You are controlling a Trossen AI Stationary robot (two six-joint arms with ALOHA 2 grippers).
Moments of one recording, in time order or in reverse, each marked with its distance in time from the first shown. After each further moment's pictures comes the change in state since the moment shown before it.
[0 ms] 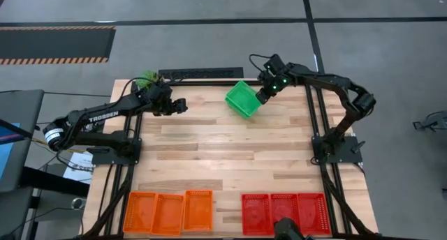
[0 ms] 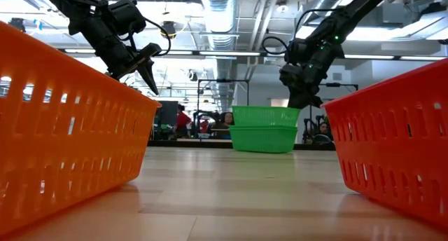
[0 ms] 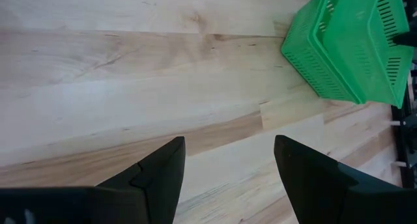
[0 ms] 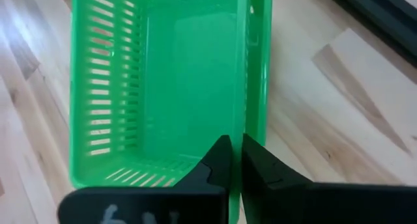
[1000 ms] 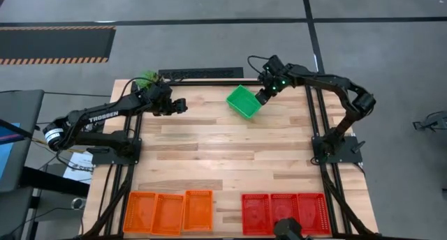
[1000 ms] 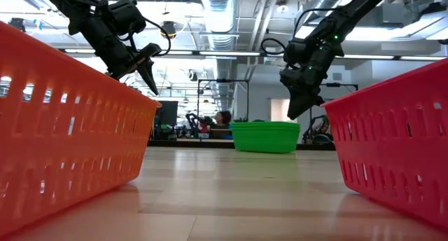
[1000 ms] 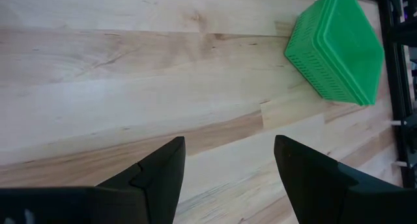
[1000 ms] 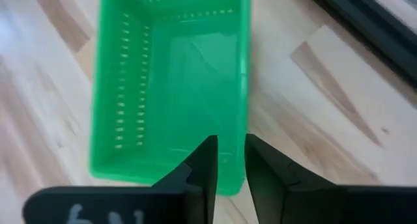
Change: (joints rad) left arm 0.000 0.000 0.000 -0.002 0.000 0.000; right arm 0.011 0.000 -0.001 -0.009 0.103 -0.003
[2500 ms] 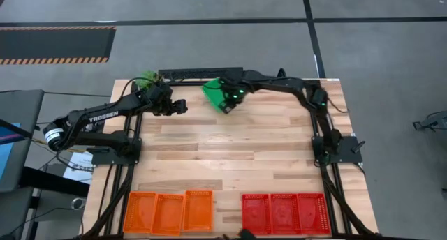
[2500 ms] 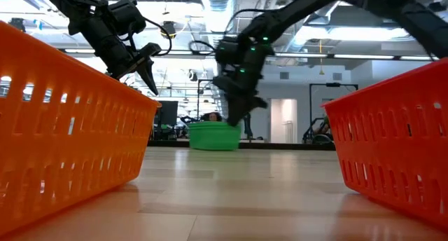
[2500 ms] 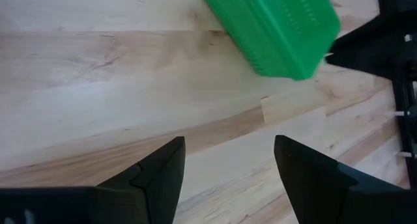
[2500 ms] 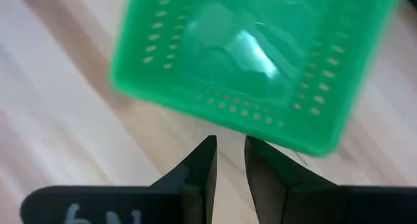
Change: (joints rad) left arm 0.000 0.000 0.000 -0.003 0.012 0.041; right arm 0.334 0.513 0.660 -0.252 0.178 0.247
